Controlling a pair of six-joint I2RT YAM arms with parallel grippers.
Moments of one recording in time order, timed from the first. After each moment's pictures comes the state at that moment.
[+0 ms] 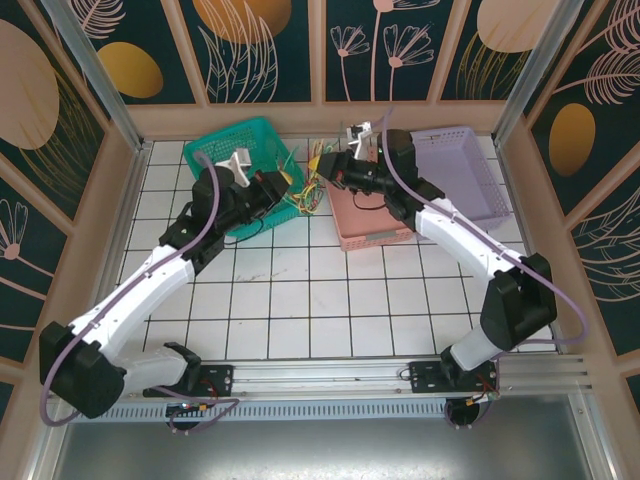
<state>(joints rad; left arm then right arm) -0.53 1.19 1.01 -0.05 0.19 -1.12 0.53 1.53 1.26 0.08 -0.62 0.97</state>
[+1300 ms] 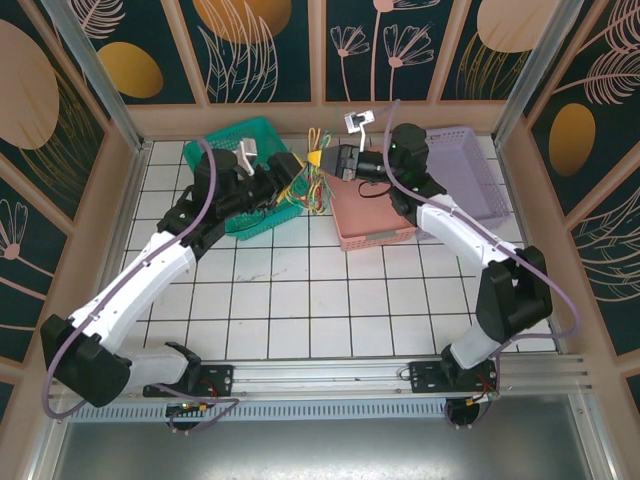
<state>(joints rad) -0.53 1.30 1.18 -0.21 0.32 -1.17 0.49 1.61 1.27 0.38 -0.95 0.85</state>
